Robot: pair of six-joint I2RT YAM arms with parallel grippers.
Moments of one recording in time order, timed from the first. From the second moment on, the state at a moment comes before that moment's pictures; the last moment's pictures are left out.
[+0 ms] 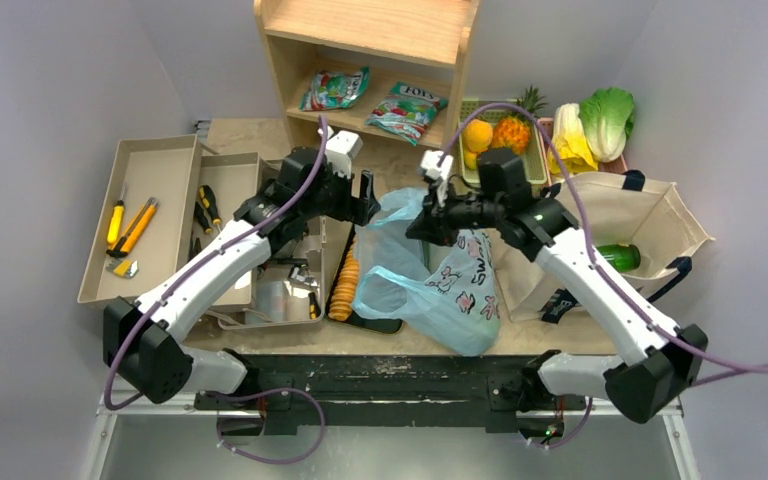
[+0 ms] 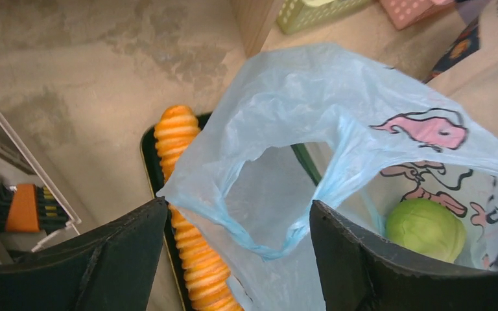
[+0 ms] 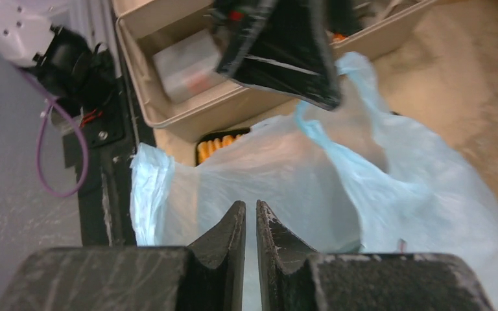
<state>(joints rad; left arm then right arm) -0.57 1.33 1.21 -0.33 0.10 -0.21 0.51 1.22 1.26 -0.56 -0.68 -0.19</state>
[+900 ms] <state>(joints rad) -0.55 1.41 1.00 -0.19 0.43 -0.33 0.58 1.28 0.98 -0.38 -0.05 -0.04</state>
